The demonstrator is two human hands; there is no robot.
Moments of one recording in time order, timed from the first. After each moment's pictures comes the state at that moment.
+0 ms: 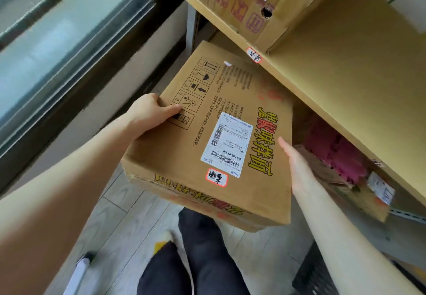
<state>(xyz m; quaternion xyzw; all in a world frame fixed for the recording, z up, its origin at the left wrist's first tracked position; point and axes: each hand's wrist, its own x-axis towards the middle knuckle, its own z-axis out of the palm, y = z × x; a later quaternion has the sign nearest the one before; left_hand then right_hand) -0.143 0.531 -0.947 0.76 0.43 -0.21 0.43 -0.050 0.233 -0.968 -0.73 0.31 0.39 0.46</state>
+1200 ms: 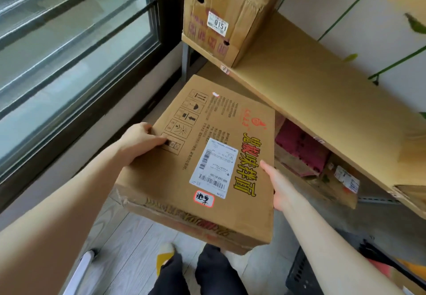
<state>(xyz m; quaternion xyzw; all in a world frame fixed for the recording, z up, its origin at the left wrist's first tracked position) -0.268 0.452 -0.824 0.73 0.43 -0.19 0.49 -0.157 0.154 -0.882 -0.68 0.29 0.45 0.50</state>
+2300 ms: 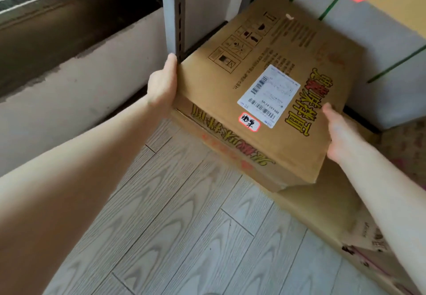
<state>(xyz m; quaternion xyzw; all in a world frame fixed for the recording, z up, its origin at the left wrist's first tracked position) 0.064 0.568 -1.202 0.56 0.49 0.14 0.65 0.217 0.286 -1.204 -0.77 0.20 0.22 0.56</state>
